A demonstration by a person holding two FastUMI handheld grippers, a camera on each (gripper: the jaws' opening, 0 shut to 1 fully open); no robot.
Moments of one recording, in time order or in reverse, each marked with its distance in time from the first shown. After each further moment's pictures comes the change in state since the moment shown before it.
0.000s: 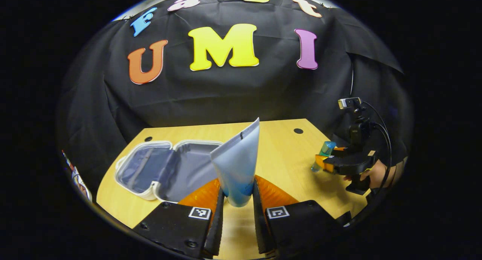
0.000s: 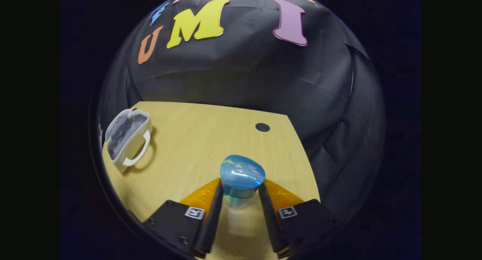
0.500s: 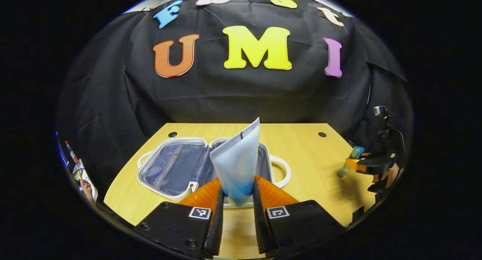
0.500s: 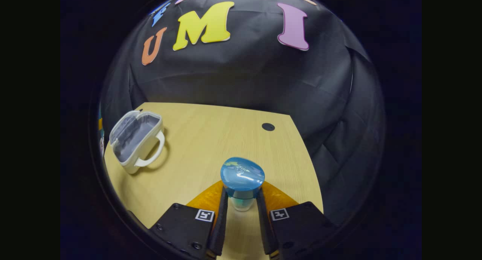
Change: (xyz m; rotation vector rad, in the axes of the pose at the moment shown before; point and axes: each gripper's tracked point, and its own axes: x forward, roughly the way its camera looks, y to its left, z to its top) left arm 0.014 0.096 -0.016 -0.076 0.020 0.039; right arm -0.060 0.034 0.004 -0.019 0.001 0.014
